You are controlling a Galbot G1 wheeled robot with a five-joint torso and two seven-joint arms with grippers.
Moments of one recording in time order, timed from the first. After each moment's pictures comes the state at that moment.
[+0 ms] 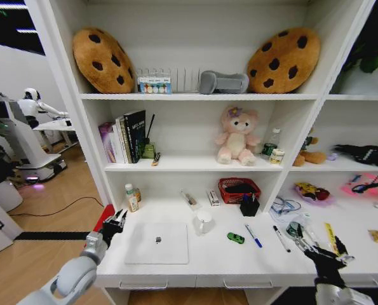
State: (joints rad) left arm 1.49 -0.76 -0.48 -2.04 -0.56 0.07 -0.38; right arm -1.87 1.35 0.93 2.19 0.36 0.16 0.31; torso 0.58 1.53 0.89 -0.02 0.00
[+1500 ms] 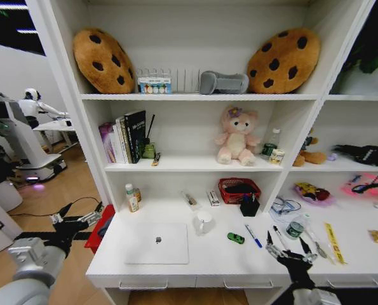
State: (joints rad) left arm 1.80 -0.97 -0.99 -2.50 -0.75 0.38 -0.34; right arm -1.98 1.34 0.71 2.19 0.20 0.14 0.21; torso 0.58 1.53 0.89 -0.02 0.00
